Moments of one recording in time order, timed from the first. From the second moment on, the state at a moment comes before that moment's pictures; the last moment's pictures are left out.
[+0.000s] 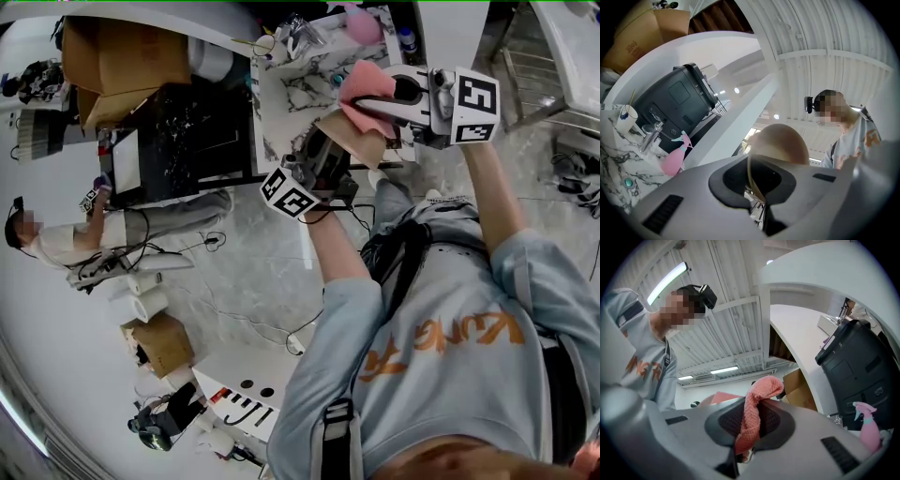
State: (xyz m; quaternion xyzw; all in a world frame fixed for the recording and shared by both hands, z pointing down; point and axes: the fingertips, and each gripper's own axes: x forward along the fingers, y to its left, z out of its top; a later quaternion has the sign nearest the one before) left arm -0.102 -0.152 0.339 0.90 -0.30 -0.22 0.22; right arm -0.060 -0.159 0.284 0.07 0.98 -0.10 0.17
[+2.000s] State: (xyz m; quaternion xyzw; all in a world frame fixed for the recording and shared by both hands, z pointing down) left arm -0.256 -0.166 0.402 0.62 -0.75 -0.04 0.24; right arm -0.055 -0.236 0.390 -0.22 0.97 -0.12 -0.03
